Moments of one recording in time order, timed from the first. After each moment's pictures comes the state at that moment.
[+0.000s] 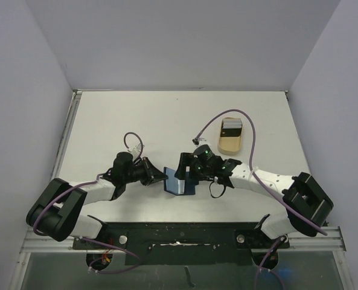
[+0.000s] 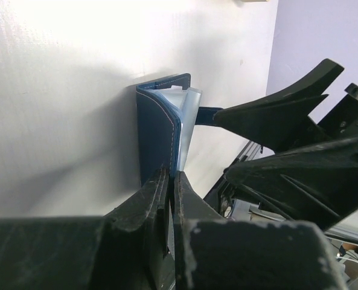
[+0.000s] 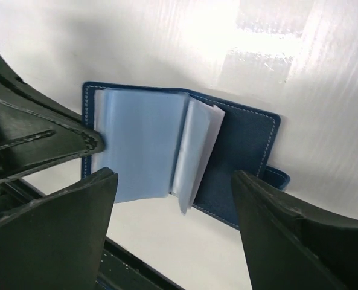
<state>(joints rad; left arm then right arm) -0.47 1.39 0.35 0.52 0.53 -1.06 0.82 1.43 0.79 -0.17 -0.01 0.74</state>
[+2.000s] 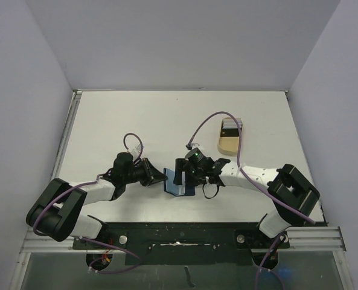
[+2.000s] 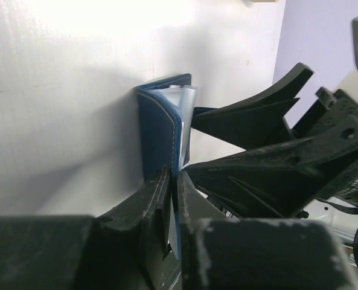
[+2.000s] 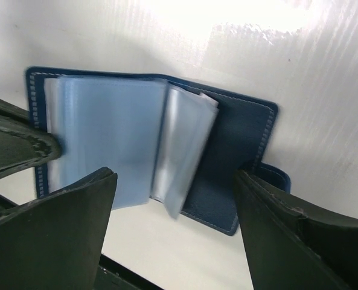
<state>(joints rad) -0.47 1.39 0.35 0.50 0.52 -1.07 0.86 1.56 0.84 -0.23 0.02 0.73</state>
